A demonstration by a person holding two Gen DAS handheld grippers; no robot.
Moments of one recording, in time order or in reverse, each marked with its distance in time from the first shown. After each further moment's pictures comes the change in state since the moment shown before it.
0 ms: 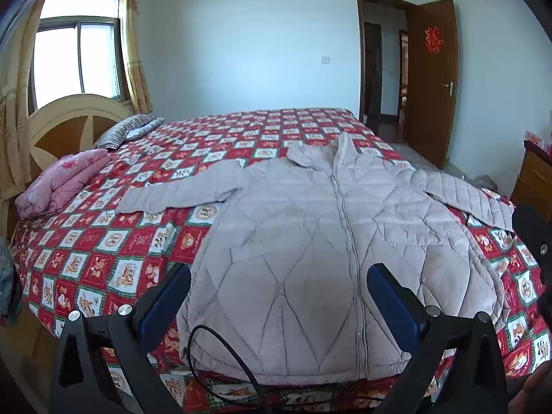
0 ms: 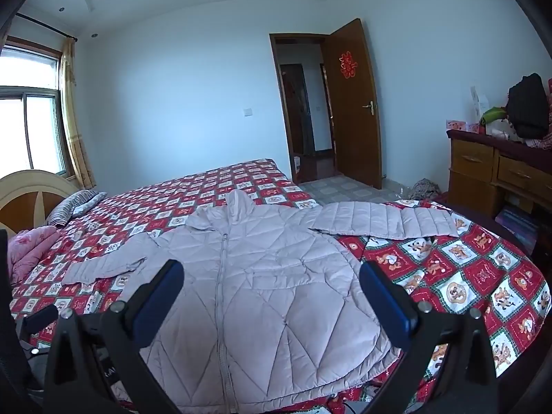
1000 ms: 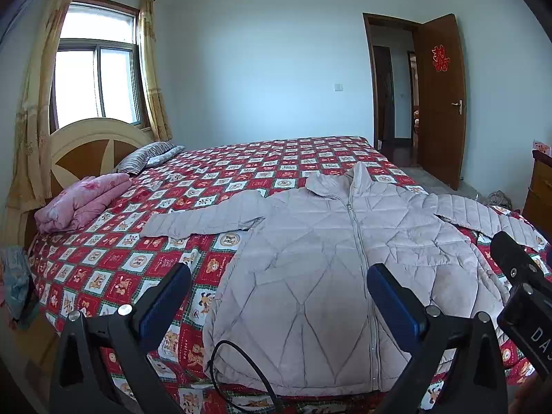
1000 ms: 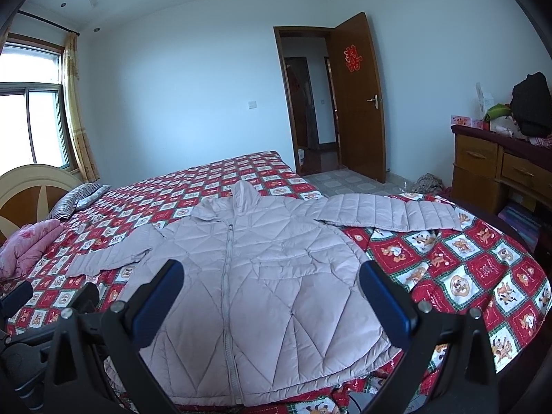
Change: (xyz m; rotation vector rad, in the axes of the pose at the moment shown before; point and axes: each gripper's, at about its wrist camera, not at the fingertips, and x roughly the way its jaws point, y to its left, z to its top) left arm -0.029 0.000 0.001 0.013 -0.117 0.084; right arm 0.000 0.008 -0.006 -0.007 0.035 0.014
